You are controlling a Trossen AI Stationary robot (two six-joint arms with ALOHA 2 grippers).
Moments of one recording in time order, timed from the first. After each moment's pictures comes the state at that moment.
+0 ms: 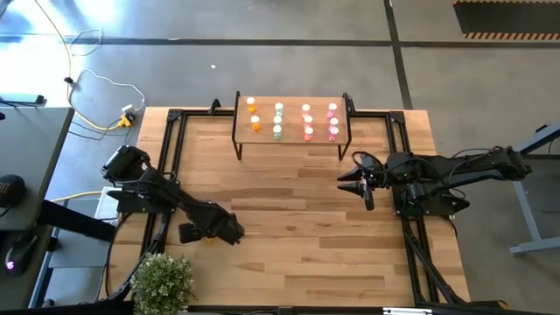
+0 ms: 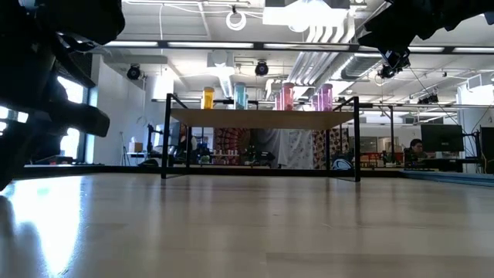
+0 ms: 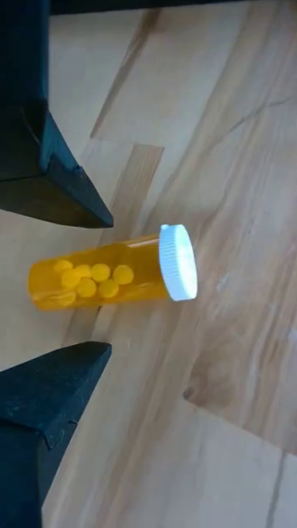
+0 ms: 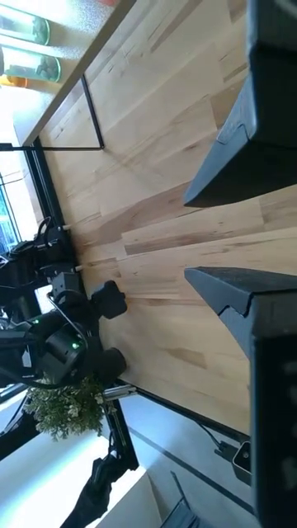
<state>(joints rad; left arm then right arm) -0.37 1.69 0.91 -0.95 0.14 -2.34 0.09 0.68 0.52 -0.16 0.05 0.30</state>
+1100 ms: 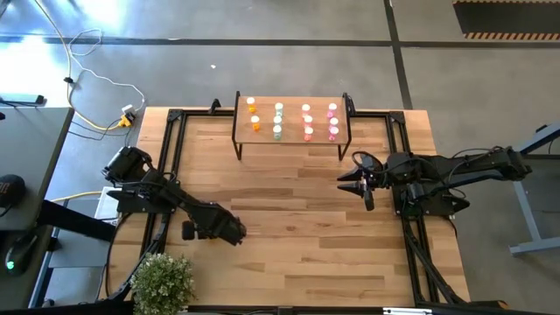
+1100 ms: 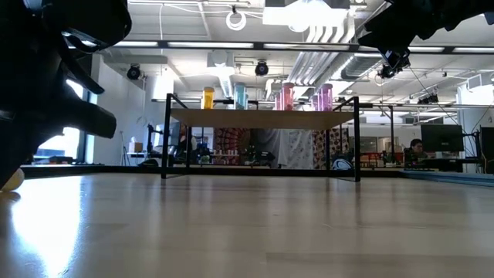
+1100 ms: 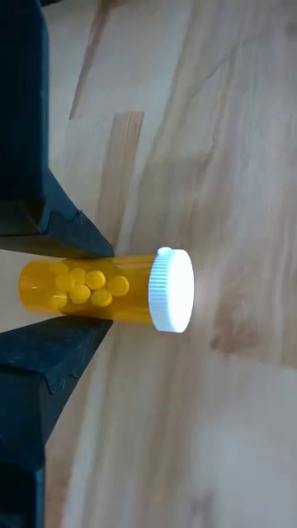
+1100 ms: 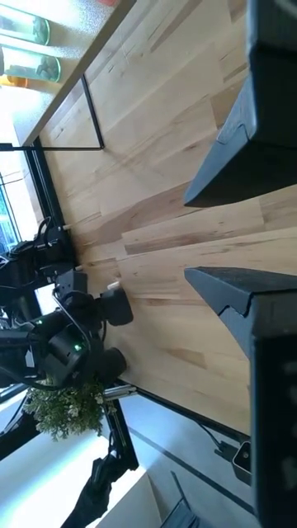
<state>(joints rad) -0.37 1.72 0.91 -0.88 0.13 -2.16 0.09 0.68 0.52 -0.16 0.05 0.30</state>
